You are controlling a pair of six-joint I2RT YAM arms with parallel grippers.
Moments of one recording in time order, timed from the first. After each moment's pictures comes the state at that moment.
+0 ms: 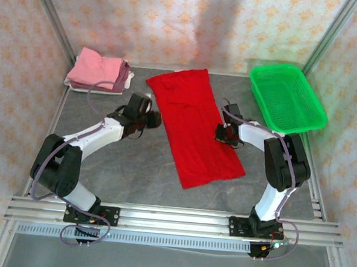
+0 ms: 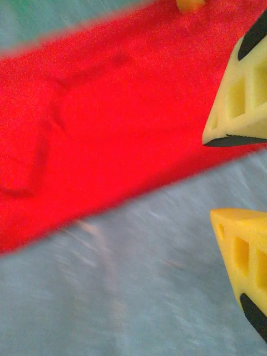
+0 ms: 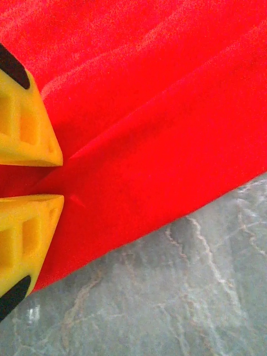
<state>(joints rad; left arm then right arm) -0.37 1.53 0.93 -0.25 0.03 -0.54 0.33 1.79 1.04 -0.43 -0.04 0.54</state>
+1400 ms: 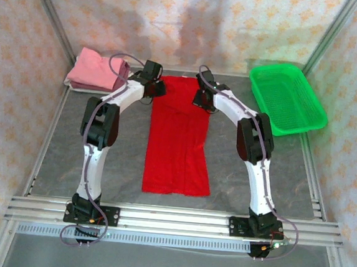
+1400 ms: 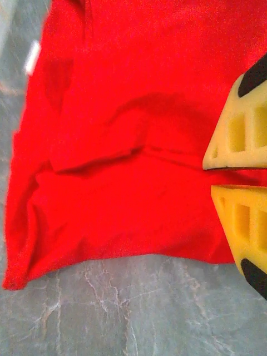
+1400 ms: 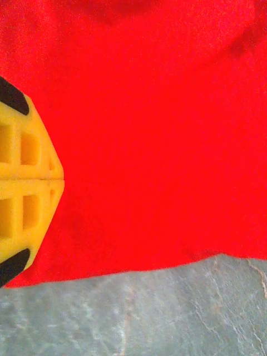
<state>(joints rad) -0.23 2.30 1.89 -0.50 0.03 -0.46 0.43 2.31 1.94 -0.68 0.12 0.67</state>
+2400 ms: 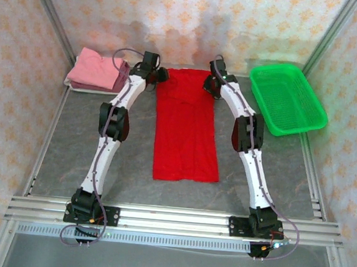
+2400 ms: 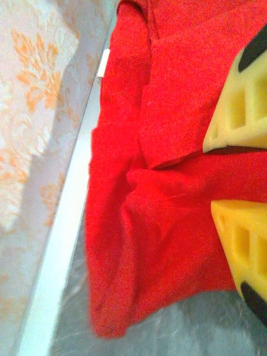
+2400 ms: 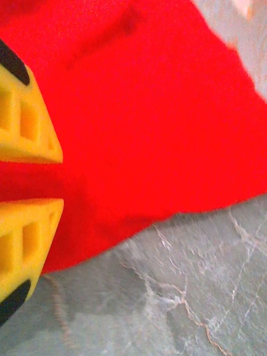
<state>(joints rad) -0.15 2.81 2.69 -0.60 0.17 -0.50 0.30 2.68 2.55 -0.77 0.00 0.73</state>
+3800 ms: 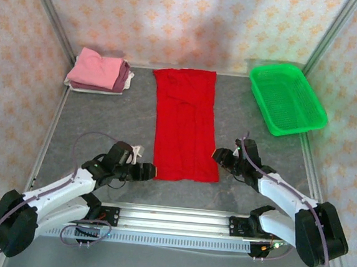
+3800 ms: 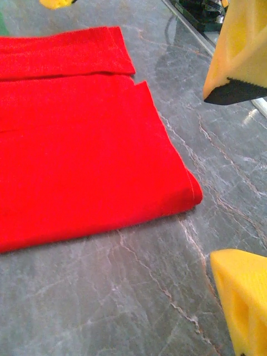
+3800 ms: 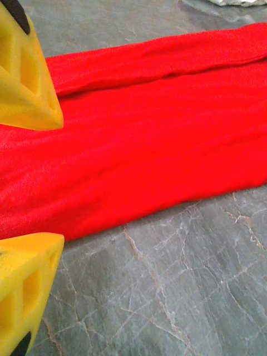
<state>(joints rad) -0.54 0.93 0.33 -0.29 0.36 -0.74 0.37 1.09 0.38 -0.08 -0.27 0.84</state>
